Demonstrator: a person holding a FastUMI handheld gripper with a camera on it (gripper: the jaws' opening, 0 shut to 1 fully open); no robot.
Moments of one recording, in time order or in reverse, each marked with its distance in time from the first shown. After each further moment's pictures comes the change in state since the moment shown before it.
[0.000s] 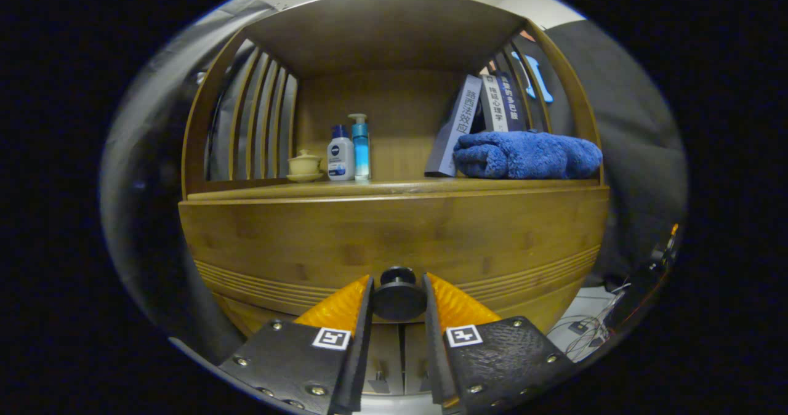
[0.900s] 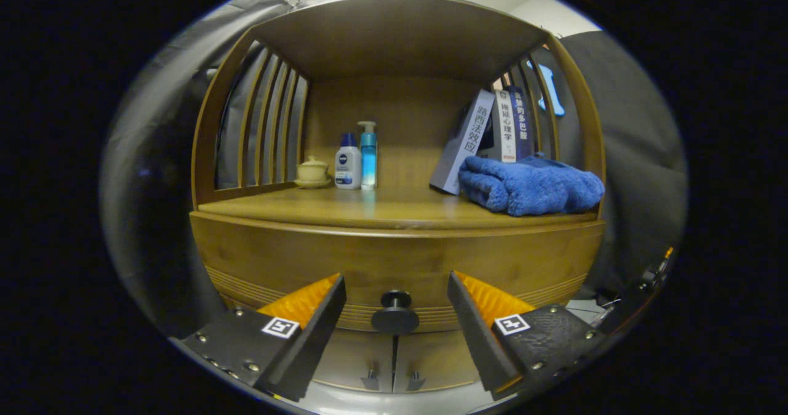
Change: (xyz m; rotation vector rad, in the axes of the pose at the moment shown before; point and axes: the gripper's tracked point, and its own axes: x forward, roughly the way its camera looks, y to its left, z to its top) arm -0.011 0.004 0.034 -0.058 0.005 0.027
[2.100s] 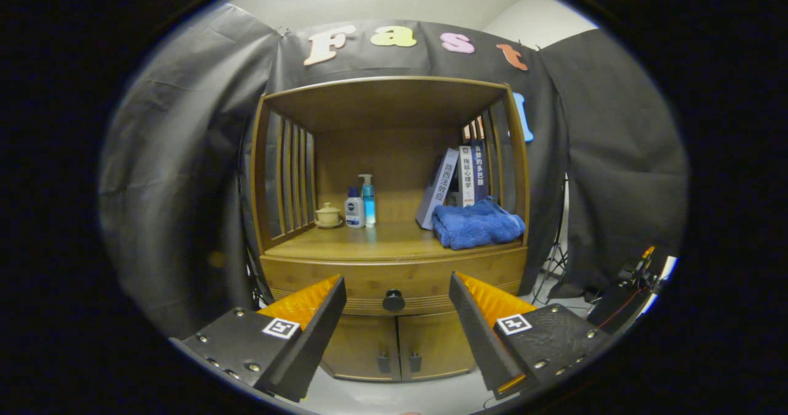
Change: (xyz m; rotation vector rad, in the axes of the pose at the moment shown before) arm -0.170 -0.020 0.090 0.053 -0.080 -0.043
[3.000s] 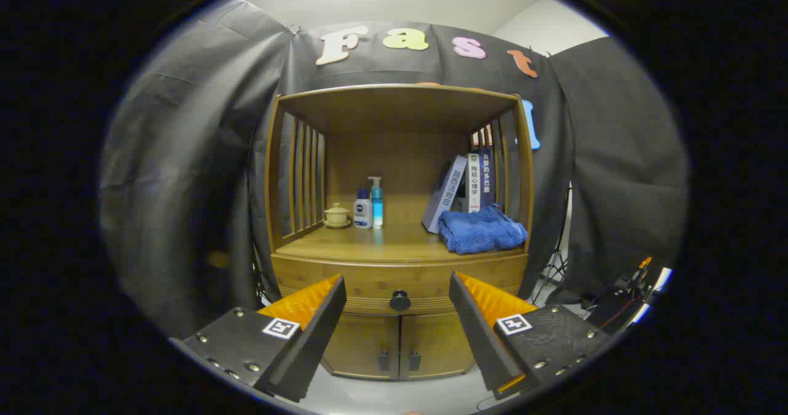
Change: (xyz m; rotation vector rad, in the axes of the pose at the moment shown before) arm -0.022 0.017 0.014 -0.029 0.000 0.029
